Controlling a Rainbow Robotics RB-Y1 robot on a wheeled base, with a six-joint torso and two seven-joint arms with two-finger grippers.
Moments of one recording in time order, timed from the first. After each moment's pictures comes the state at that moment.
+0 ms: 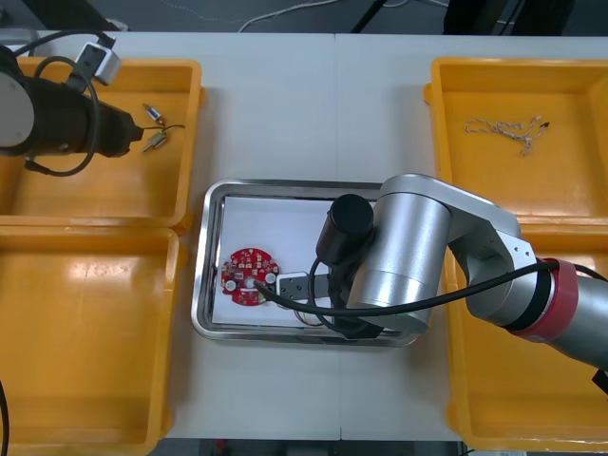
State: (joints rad) right arm -0.74 -0.54 0.91 -1.99 -0.63 1.66 1.93; left arm -0.55 0.54 0.13 -1.60 0.64 1.24 -1.91
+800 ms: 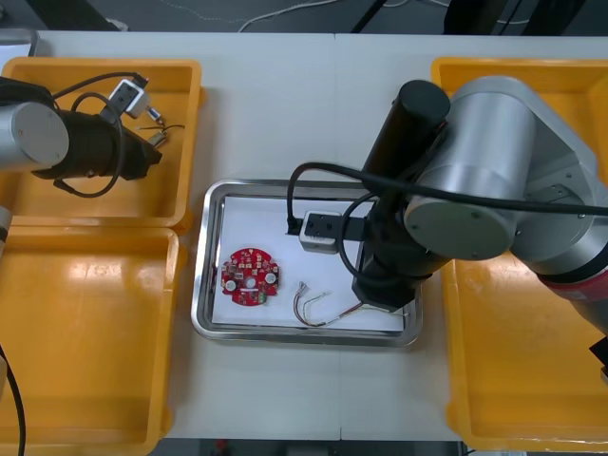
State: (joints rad) right arm -0.74 -0.54 0.58 -2.10 -0.84 1.91 1.76; left arm -0.58 0.52 0.08 -1.35 0.70 1.06 -2.17
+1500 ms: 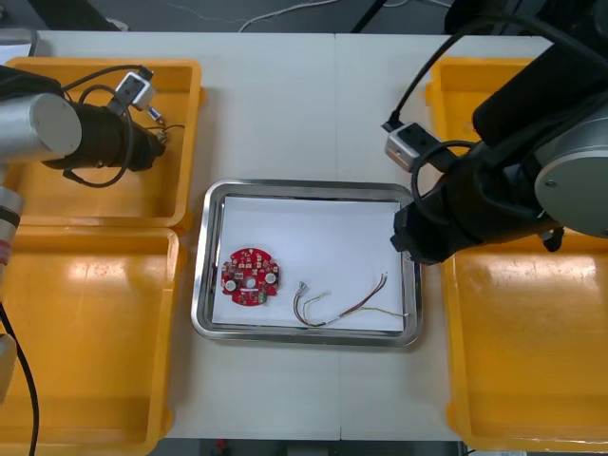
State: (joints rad) right arm -0.60 -0.61 0.26 -2.26 -0.86 1.92 1.23; left arm -0.65 0.51 0.05 -1.23 0.68 1.01 -2.17
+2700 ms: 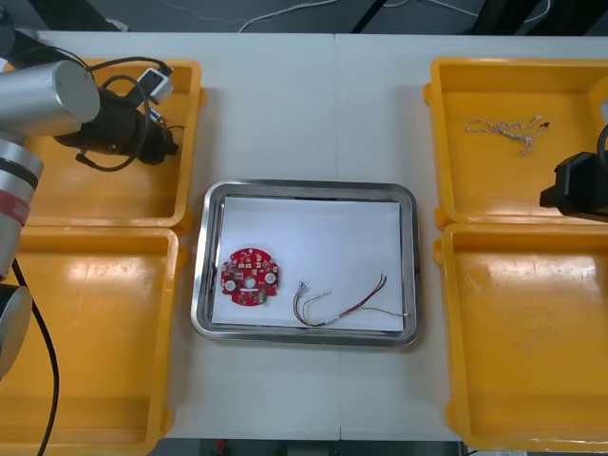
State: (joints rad) right arm -0.37 -0.72 -0.19 -2.21 -0.75 1.92 1.01; left arm -0.82 0.50 0.01 -1.03 0.67 1.11 -2.17
